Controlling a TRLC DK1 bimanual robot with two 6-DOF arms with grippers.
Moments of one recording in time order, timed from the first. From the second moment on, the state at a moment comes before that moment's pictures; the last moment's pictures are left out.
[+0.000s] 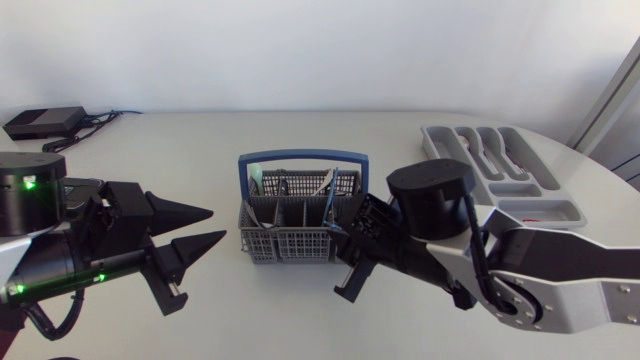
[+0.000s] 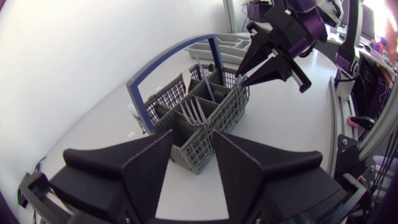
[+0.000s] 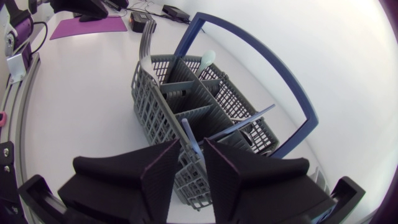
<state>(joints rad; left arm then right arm) -0.35 0.83 0.49 -0.23 0.34 0.48 0.79 1.38 0.60 0.21 0.07 -0.41</state>
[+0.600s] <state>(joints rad) -0.39 0.82 0.49 -0.23 0.32 0.48 0.80 1.42 0.64 0.24 0.12 -0.43</state>
